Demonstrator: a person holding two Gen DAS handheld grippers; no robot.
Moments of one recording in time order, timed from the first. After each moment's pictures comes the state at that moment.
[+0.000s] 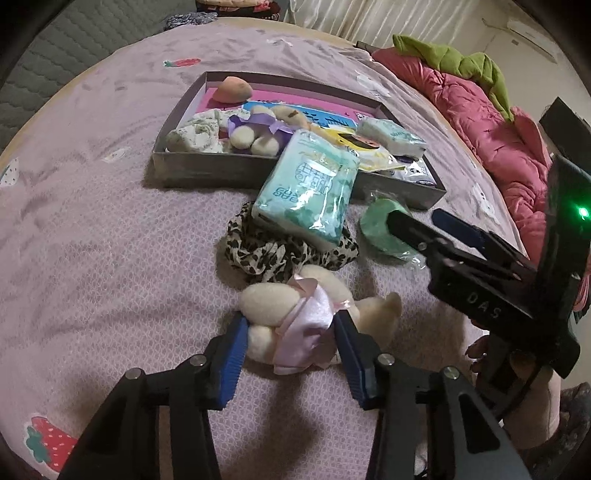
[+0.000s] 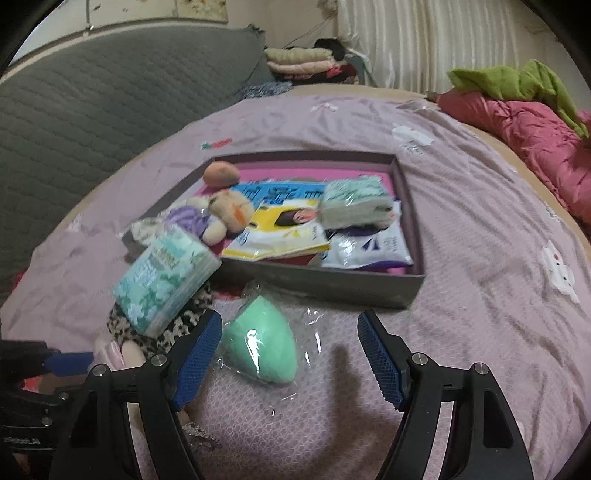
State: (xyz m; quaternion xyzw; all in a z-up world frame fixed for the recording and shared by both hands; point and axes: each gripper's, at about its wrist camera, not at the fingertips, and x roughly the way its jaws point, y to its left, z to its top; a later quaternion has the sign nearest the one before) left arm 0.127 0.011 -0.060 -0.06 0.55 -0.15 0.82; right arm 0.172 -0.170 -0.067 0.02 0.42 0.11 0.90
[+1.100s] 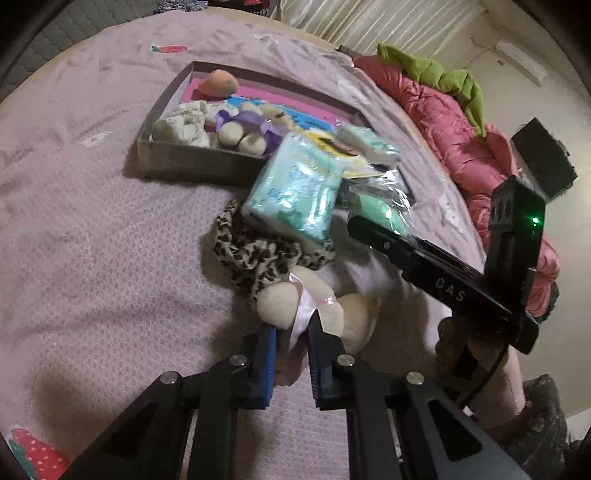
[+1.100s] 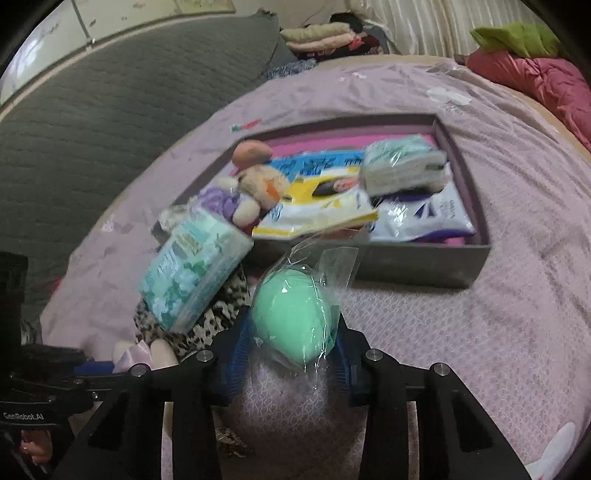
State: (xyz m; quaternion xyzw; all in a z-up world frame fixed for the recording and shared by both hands) left arm 0.130 0.030 -0.060 -0.13 0.54 -0.22 0.80; right arm 0.185 -0.179 -0.077 0.10 0.43 0.18 0.88
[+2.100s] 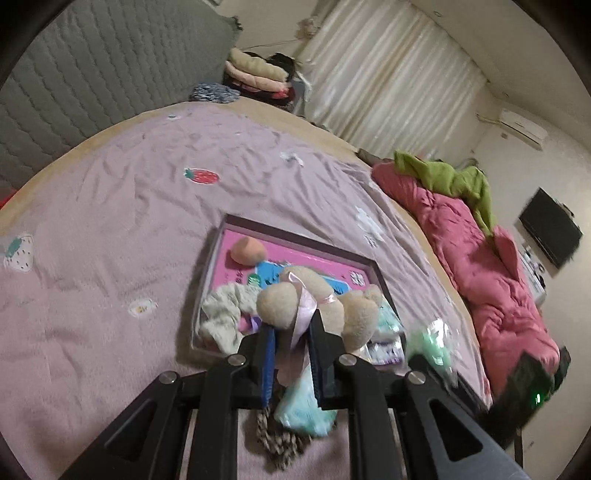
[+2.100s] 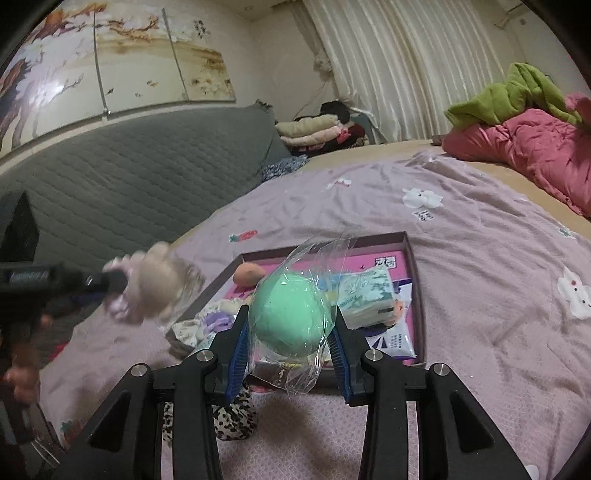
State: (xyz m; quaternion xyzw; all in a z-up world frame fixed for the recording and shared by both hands) left arm 0.207 0.075 0.033 -0.19 0.39 -0.14 0.89; right arm 0.176 -0.198 -0.019 0.11 0.27 0.15 0.94
